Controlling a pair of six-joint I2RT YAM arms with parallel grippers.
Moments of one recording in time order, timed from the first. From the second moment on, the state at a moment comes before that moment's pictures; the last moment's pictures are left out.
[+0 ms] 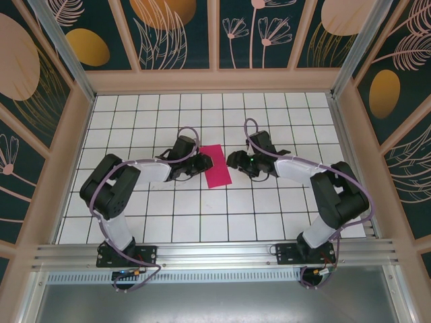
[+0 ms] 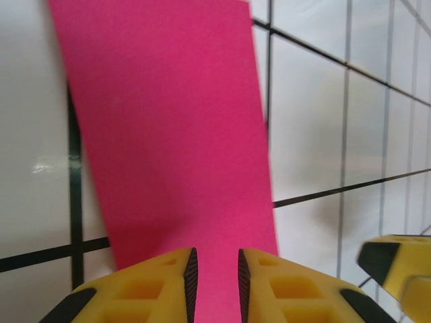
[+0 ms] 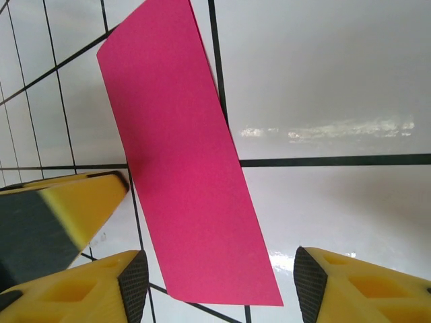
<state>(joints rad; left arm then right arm) -0.57 1.81 0.87 0.14 0.31 -0.89 0.51 1.61 0.86 -0.16 -0.37 0.81</state>
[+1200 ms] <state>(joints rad) -0.58 1.86 0.91 0.08 0.23 -0.88 0.57 1.71 0.85 -0.14 -0.55 0.82</state>
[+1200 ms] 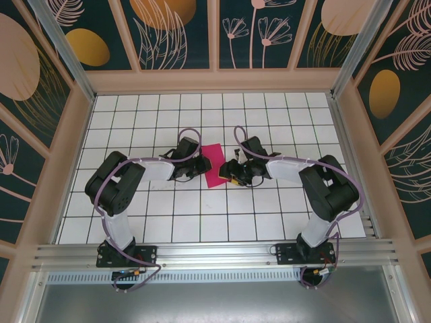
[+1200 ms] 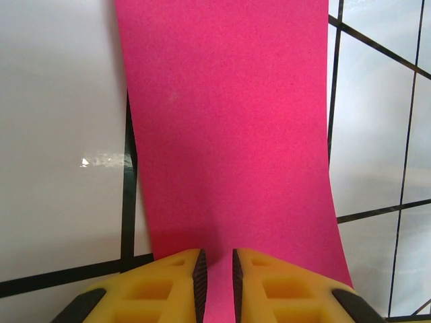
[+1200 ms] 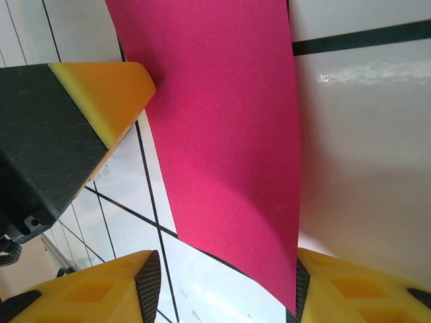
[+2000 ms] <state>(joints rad) -0.58 1.80 0.92 0.03 0.18 -0.84 0.56 1.62 0.74 -0.06 -0.55 0.93</state>
